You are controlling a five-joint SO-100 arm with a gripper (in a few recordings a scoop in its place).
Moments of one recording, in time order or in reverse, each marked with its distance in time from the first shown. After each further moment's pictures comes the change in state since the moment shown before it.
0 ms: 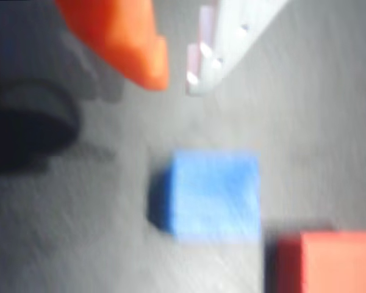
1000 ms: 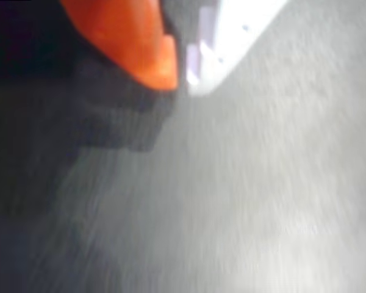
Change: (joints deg) arm 20.0 103.1 87.6 8.9 -16.3
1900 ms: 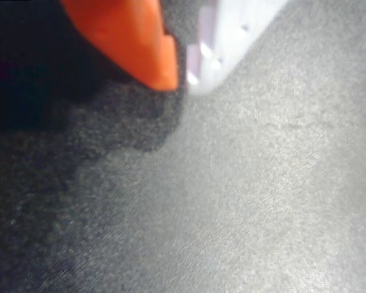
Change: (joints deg) arm 0.0 2.9 4.0 5.0 2.3
